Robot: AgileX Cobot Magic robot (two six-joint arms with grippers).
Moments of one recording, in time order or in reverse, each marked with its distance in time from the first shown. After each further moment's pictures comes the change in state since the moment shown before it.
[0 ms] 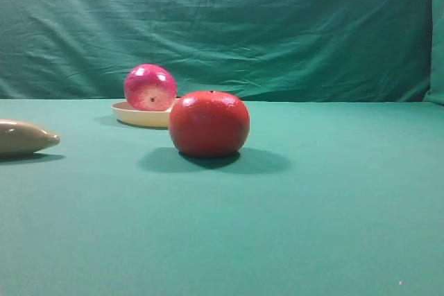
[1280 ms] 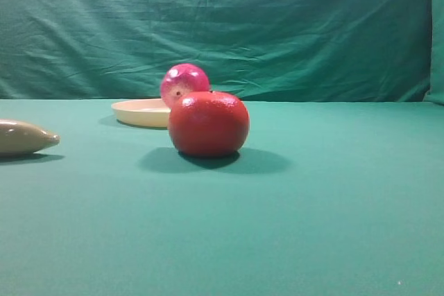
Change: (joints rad) left arm 0.000 0.000 0.000 0.000 0.000 0.000; right arm -0.051 -0.750 0.451 -0.016 0.010 0.008
